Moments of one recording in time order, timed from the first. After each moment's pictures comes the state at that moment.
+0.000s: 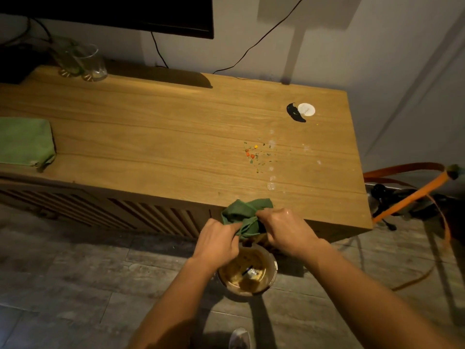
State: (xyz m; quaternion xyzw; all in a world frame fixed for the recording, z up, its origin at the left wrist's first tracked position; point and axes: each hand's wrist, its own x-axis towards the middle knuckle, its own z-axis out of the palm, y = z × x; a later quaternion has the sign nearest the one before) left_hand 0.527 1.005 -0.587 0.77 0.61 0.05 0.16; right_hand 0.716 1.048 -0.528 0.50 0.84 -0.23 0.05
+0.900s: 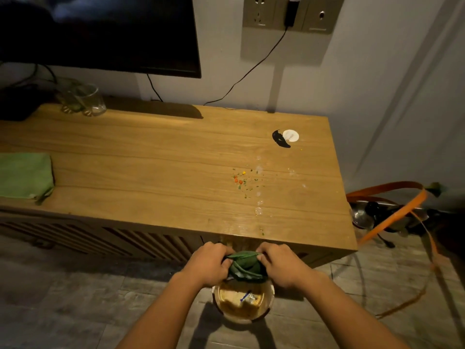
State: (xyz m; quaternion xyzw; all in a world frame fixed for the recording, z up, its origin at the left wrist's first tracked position) left_hand 0.532 1.028 -0.560 0.71 0.60 -0.03 0.36; right_hand 0.744 1.042 -0.552 0.58 0.70 -0.41 0.06
